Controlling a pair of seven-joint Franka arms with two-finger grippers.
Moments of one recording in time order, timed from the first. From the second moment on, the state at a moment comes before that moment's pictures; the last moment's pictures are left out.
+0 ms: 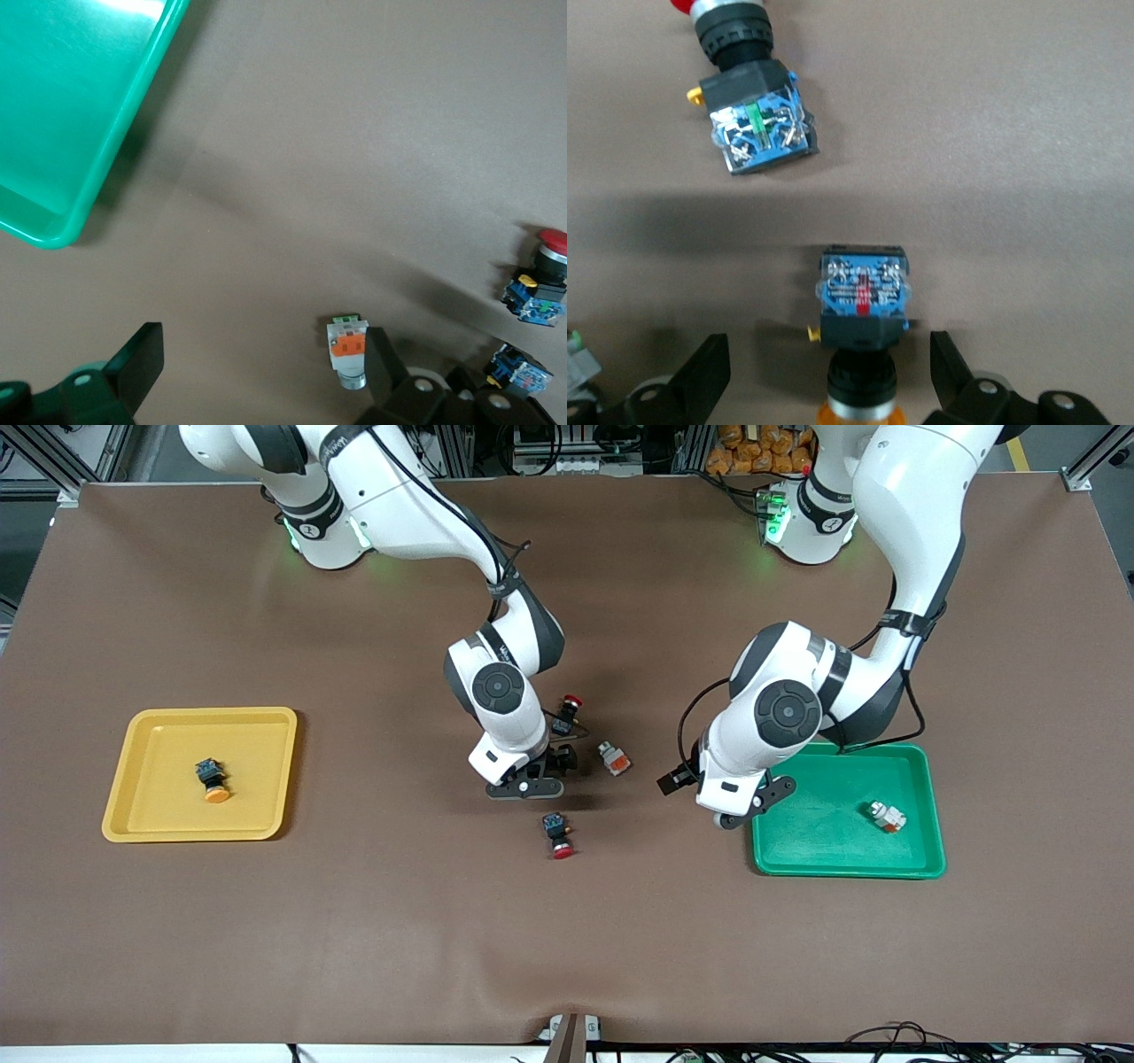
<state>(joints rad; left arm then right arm) -0.20 0.55 -0.34 -1.61 0.04 2.08 -1.04 0.88 0.81 -0.22 -1.57 0.29 2.44 0.50</state>
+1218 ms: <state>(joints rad) -0.34 0.61 -0.33 -1.62 0.05 2.20 -1.10 0.55 0.52 -0.30 -1.53 0.29 2.07 0.28</state>
